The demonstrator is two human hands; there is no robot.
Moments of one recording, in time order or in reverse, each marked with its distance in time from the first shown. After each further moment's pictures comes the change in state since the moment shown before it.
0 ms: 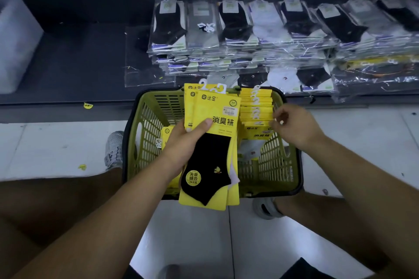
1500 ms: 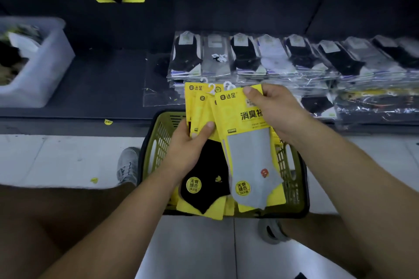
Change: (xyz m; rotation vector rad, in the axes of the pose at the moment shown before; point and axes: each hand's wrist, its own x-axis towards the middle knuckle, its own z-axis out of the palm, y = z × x) left_hand -0.011 0.037 -0.013 0.190 0.133 0.259; right_hand -0.013 -0.154 -0.048 0.772 -0.147 -0.057
